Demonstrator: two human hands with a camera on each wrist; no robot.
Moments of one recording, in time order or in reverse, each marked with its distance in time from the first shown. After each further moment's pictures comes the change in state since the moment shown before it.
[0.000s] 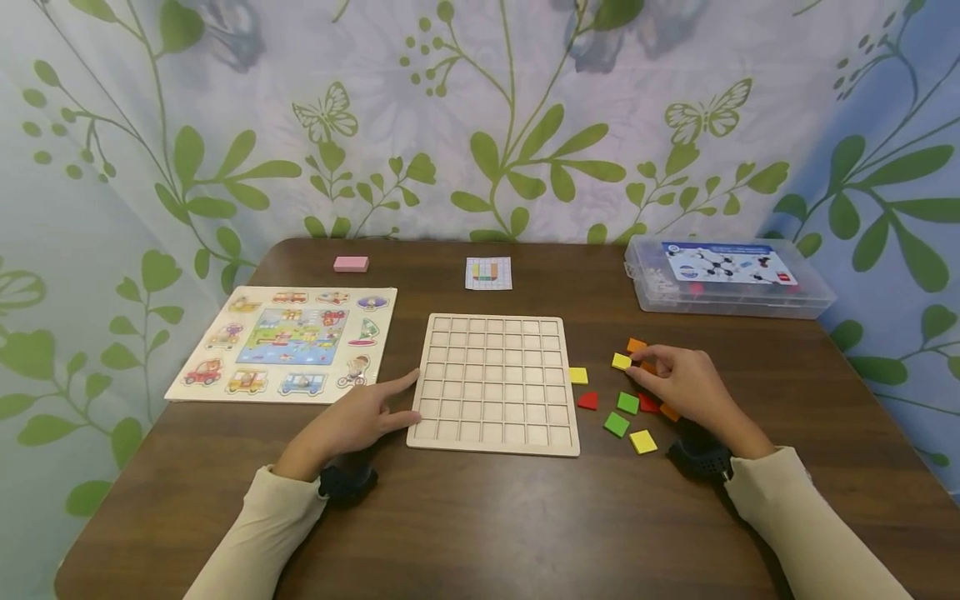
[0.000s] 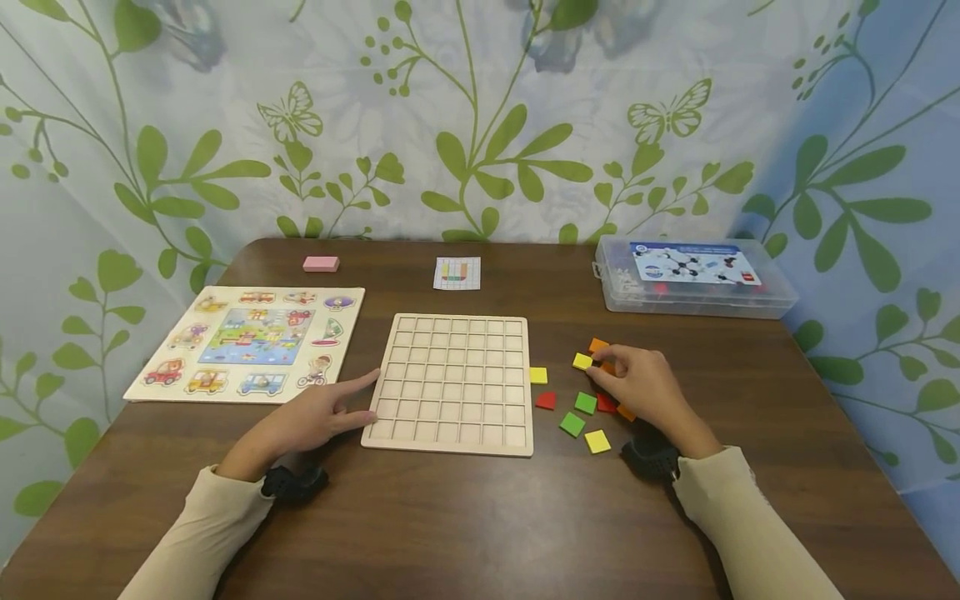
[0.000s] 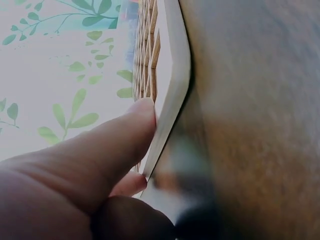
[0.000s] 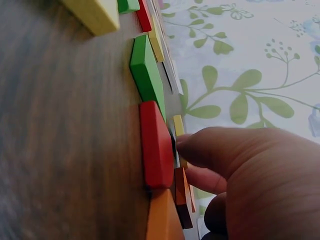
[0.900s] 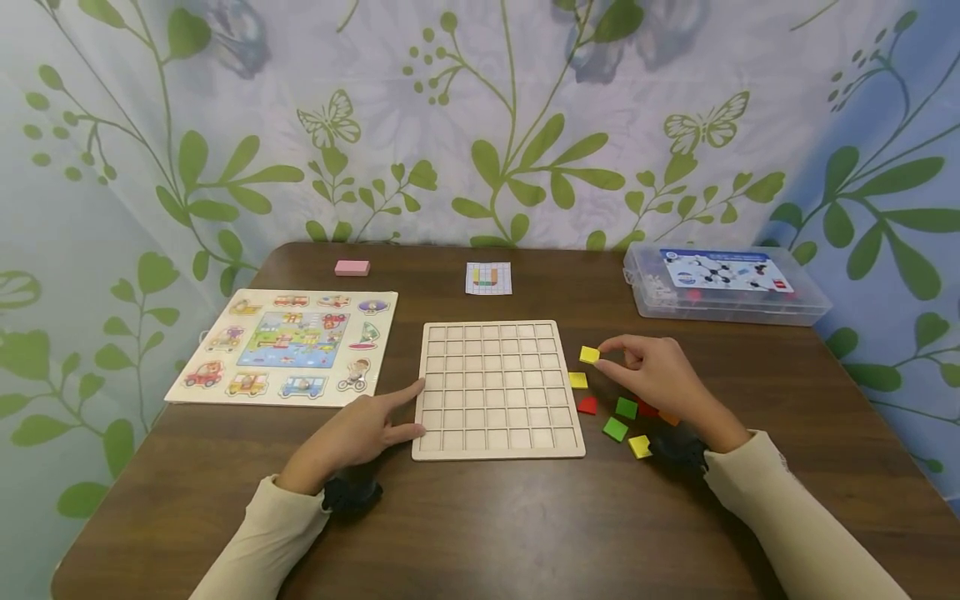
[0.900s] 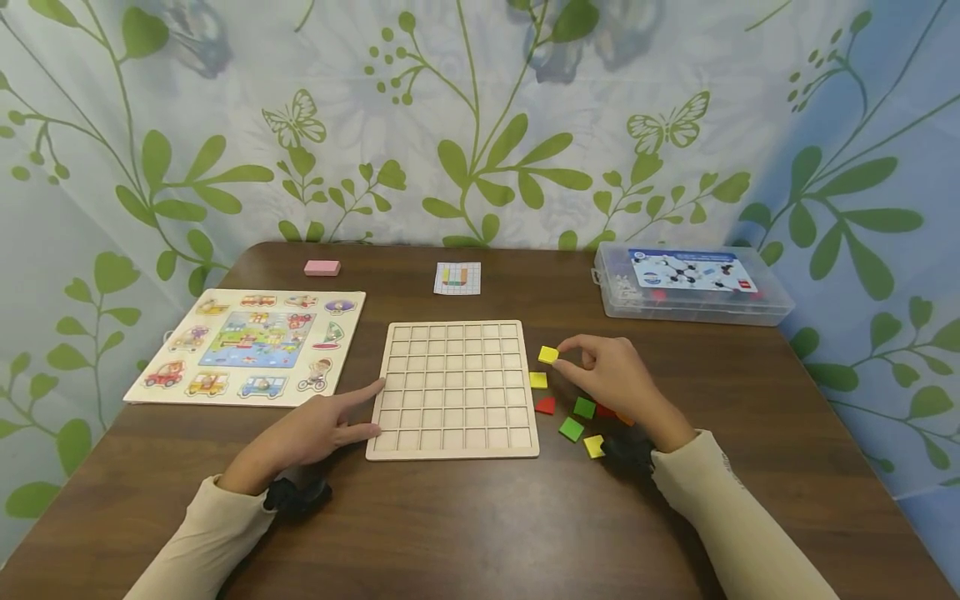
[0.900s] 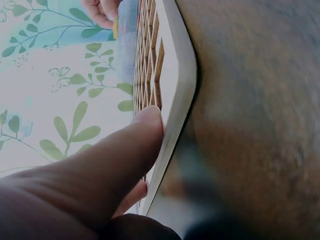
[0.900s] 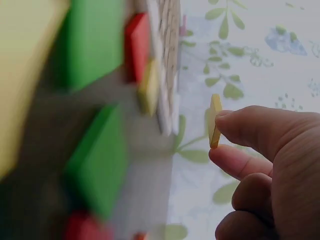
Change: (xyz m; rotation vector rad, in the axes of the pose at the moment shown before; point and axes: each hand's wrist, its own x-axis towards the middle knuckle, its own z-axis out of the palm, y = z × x) left_hand -0.008 0.010 0.006 0.107 0.011 -0.022; right_hand 0.015 -0.046 0.000 0.061 0.048 -0.173
